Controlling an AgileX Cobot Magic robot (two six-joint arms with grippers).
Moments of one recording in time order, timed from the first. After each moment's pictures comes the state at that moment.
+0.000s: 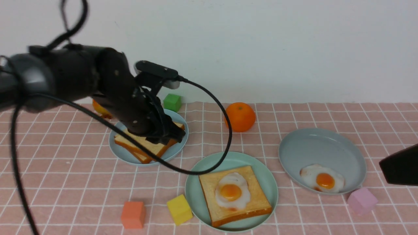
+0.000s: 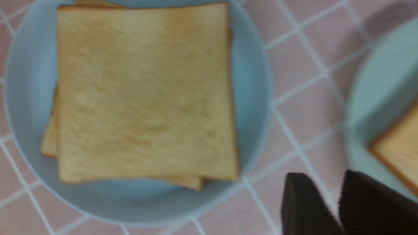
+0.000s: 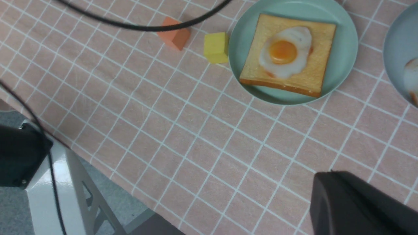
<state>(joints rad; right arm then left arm) 0.52 0.95 -1.22 0.28 1.22 -0.03 -0.38 1.82 -1.37 -0.09 0.63 0.13</state>
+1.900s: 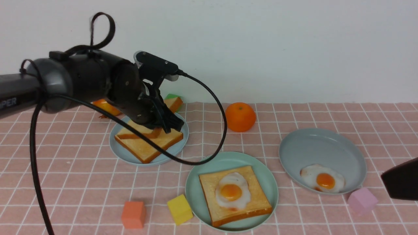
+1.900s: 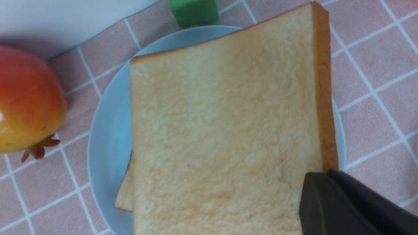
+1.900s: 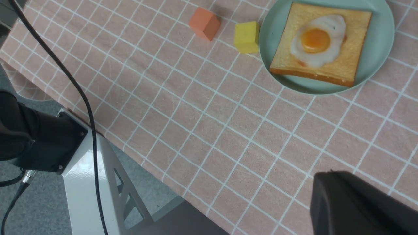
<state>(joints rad) 0.52 0.92 -1.22 0.35 1.25 -0.03 -0.38 1.85 -1.39 0.09 0.49 -0.01</state>
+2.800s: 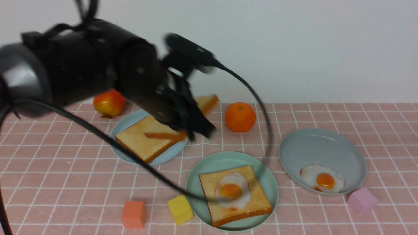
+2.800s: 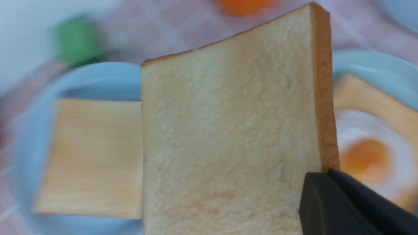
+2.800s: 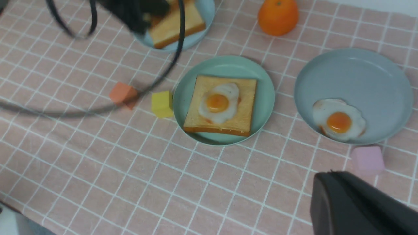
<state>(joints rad) 0.52 0.70 -1.22 0.06 1.24 0.10 -0.66 1.67 -1.39 0.10 0.69 -0.01</state>
